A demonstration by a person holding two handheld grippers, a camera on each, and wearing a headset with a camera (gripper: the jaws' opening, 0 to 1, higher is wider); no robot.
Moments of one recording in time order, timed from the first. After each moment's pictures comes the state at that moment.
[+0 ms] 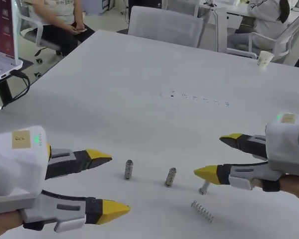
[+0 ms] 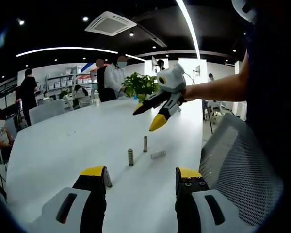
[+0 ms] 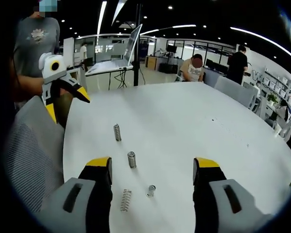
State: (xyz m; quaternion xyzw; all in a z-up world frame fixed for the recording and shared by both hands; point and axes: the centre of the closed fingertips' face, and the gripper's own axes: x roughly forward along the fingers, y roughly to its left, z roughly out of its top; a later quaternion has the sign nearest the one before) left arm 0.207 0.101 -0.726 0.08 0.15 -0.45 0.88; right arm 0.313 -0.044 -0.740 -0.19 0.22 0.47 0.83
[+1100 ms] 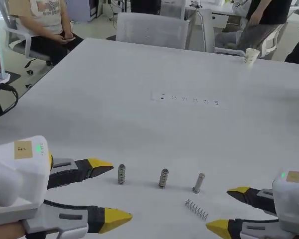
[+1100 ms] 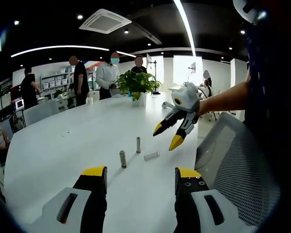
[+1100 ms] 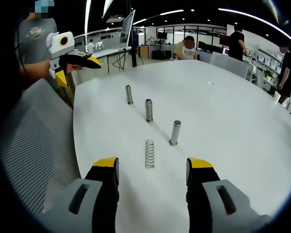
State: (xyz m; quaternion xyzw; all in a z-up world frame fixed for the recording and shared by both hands) left arm 0.208 0.082 -0.723 0.09 0.16 -0.46 0.87; right arm 0.250 -0.085 -0.814 -0.16 0.30 0.45 0.83
